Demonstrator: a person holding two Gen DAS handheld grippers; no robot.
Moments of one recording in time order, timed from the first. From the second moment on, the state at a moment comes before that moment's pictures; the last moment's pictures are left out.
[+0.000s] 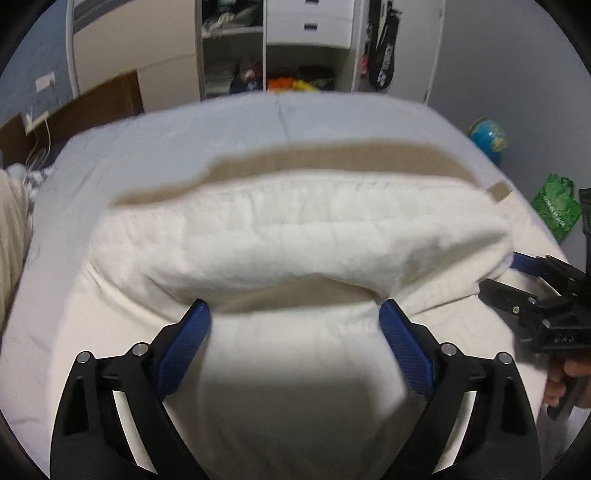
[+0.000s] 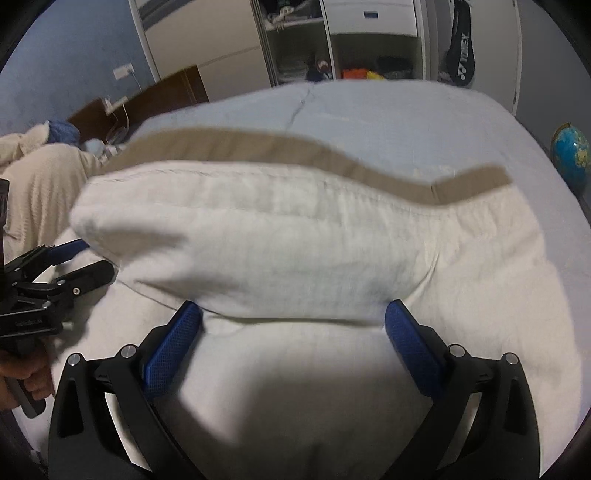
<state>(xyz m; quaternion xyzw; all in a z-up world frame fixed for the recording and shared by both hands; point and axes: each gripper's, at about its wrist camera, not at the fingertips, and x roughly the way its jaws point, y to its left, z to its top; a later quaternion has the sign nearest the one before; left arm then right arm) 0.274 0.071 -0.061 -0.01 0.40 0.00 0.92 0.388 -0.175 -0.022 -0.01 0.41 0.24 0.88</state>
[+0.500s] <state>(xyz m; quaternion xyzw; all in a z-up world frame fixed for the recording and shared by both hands) 0.337 0.115 -0.068 -0.06 0.46 0.03 0.89 0.461 -0.137 -0.004 -0.03 0.46 0.21 0.86</state>
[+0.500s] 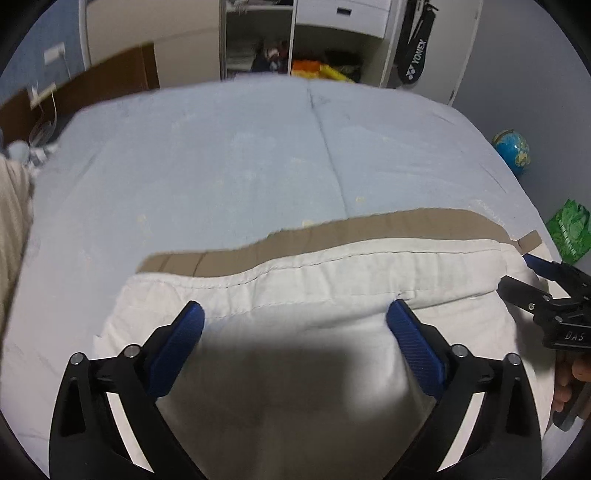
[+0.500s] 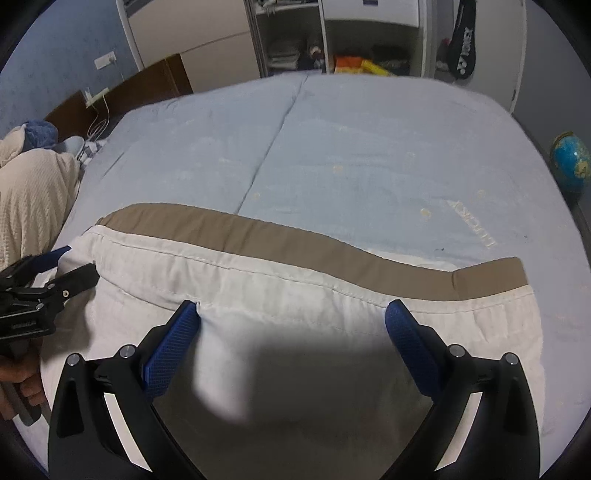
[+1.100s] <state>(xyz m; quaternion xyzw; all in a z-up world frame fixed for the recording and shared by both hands) 0.217 0.197 -0.044 -0.13 0.43 0.06 0.89 0.375 -0.264 0.019 0.02 0.42 0.18 0.89</state>
